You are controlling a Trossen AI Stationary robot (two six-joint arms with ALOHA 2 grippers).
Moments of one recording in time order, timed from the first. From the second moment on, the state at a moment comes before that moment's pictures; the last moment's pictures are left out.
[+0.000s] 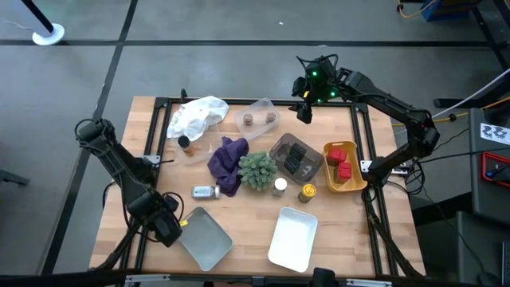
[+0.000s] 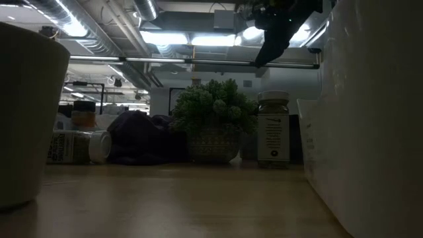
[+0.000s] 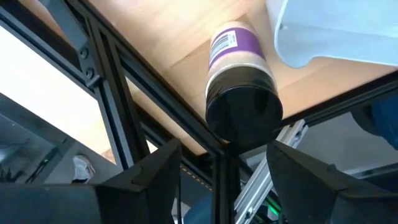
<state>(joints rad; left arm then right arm) -0.84 1.41 1.13 -1.22 0.33 -1.78 -0.62 1.51 1.53 -0.84 -0.20 -0.37</state>
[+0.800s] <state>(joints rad) -0.84 1.41 1.12 -1.17 0.33 -1.79 -0.62 1.51 1.53 -0.84 -0.20 -0.37</state>
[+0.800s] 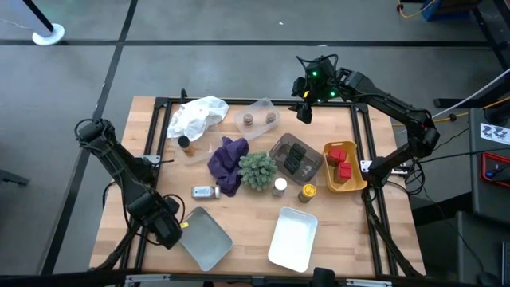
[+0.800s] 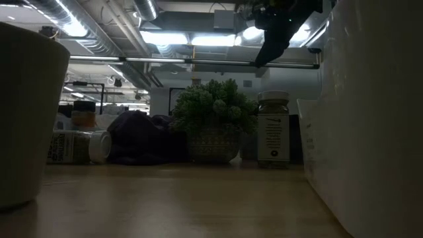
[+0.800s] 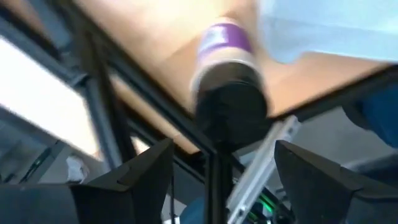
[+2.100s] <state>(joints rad) -0.84 1.41 1.12 -1.17 0.23 -1.76 -0.62 1.51 1.53 -0.87 -0.20 -0.37</state>
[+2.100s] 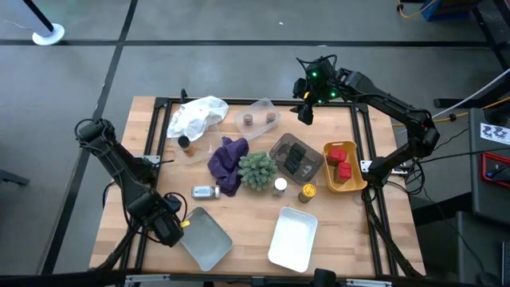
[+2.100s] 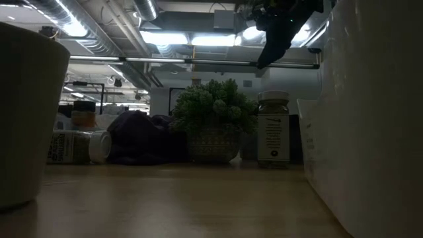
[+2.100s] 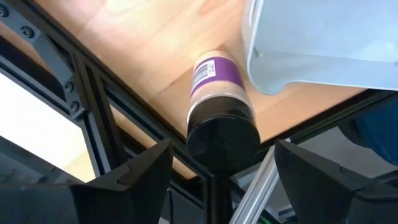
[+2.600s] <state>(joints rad) -0.87 1.42 1.12 -1.17 0.22 -1.79 -0.62 1.51 1.53 -0.87 -0.20 -0.37</state>
